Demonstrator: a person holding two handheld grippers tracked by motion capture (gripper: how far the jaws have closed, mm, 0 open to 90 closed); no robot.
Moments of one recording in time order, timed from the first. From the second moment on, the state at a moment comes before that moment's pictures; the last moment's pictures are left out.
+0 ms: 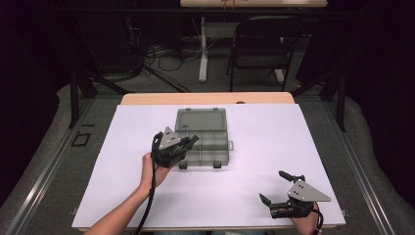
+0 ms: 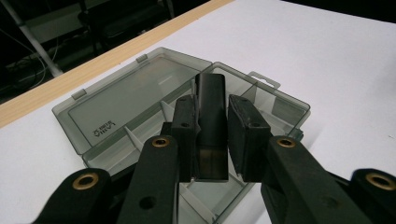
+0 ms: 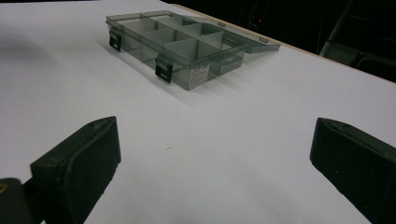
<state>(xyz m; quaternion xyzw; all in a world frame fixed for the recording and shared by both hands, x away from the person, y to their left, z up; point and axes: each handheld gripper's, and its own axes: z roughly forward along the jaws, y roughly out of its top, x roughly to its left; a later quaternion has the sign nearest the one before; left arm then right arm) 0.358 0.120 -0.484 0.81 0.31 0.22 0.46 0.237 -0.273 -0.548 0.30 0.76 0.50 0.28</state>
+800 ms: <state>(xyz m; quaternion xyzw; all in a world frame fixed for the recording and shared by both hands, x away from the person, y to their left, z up) 0.384 0.113 -0.492 0.80 0.35 0.22 0.44 0.238 -0.274 -0.549 0.30 0.76 0.51 0.28</state>
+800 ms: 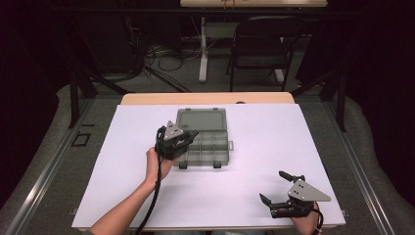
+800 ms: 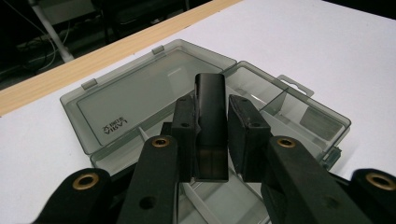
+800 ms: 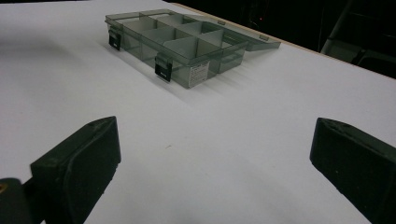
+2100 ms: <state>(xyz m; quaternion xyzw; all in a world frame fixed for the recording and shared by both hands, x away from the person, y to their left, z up) 0.405 0.094 -0.495 0.80 0.36 0.19 0.44 0.238 -0.274 -0.549 0.30 0.76 0.51 0.28</state>
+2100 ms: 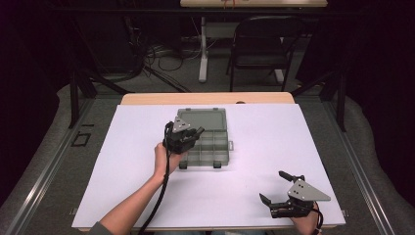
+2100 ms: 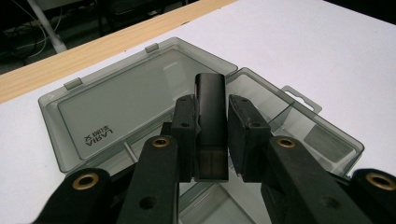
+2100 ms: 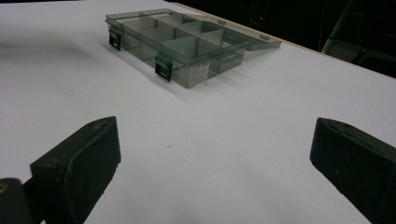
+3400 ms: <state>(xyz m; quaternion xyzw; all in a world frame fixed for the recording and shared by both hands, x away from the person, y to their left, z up) 0.419 0.081 -0.505 0.79 0.40 0.17 0.44 0.239 -0.273 -0.550 0.30 0.76 0.51 0.27</state>
